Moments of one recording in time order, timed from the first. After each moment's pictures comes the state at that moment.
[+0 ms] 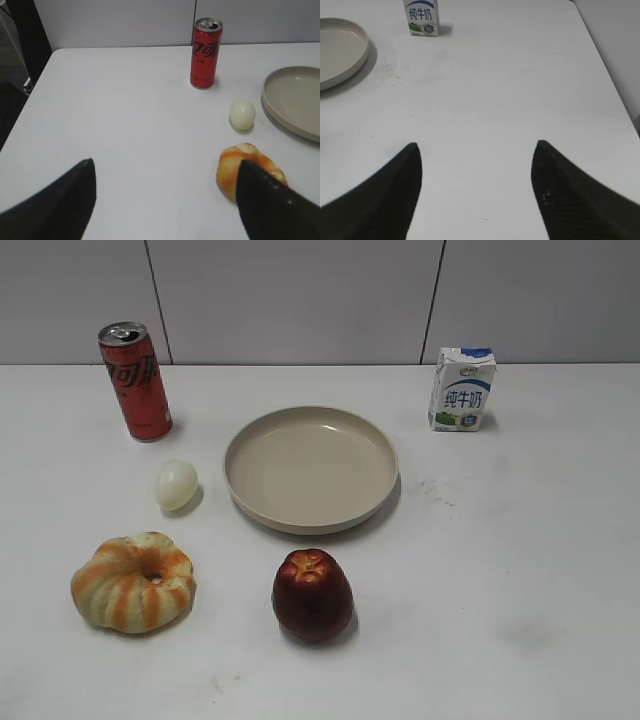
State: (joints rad) left arm -0.07 0.12 -0.56 -0.09 0.96 0.16; right arm 0.13 0.00 -0.50 -0.02 1.05 0.08
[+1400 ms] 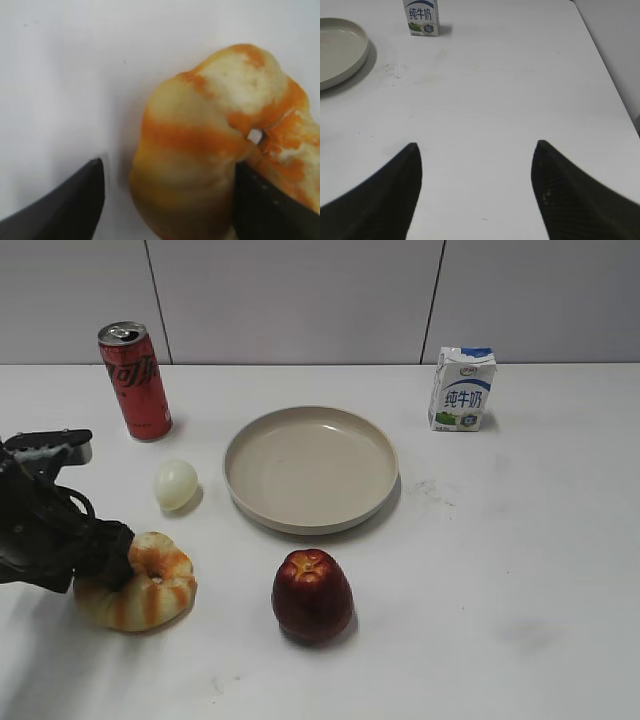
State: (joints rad) left arm -0.29 1.73 -0.75 -0.39 0.49 0.23; right arm 0.13 0.00 -0.50 -0.02 1.05 0.08
